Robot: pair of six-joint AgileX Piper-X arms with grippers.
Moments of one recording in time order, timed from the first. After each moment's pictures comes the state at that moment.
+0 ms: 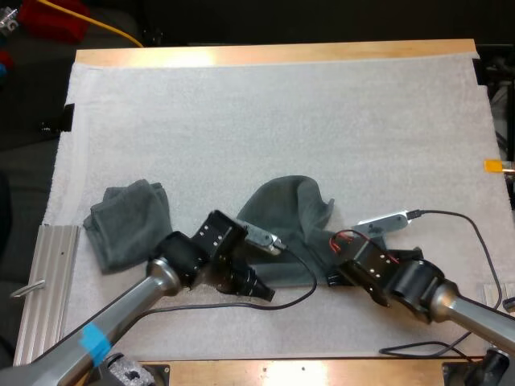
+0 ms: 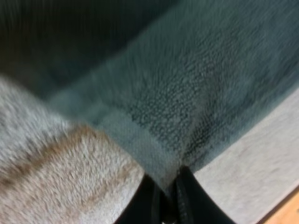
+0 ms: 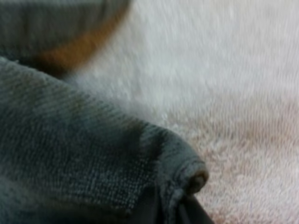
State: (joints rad) left arm -0.63 1.22 -0.74 0.88 0.31 -1.97; right arm 0.89 1.21 -0.65 0.70 0.44 -1.37
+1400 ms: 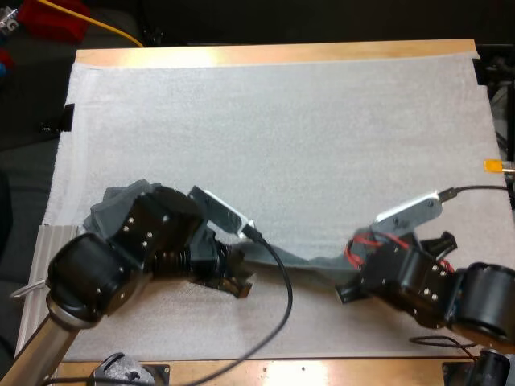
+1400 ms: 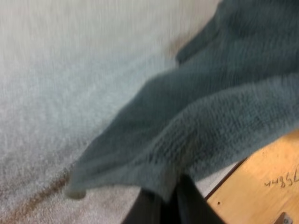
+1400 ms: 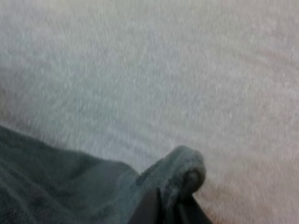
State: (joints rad) left arm -0.69 0.97 -1.23 1.36 0.24 -1.93; right arm 1.14 1.02 -1.19 1.32 0.51 -1.34
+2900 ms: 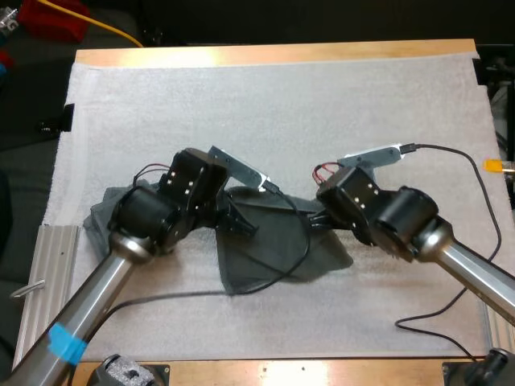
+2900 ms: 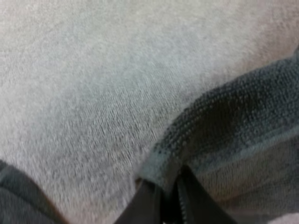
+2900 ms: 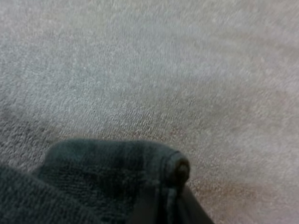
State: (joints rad) left arm -0.51 1.22 -1.14 1.03 -0.05 -1.74; right arm 0.79 1.39 -1.19 1.05 0.43 -1.40
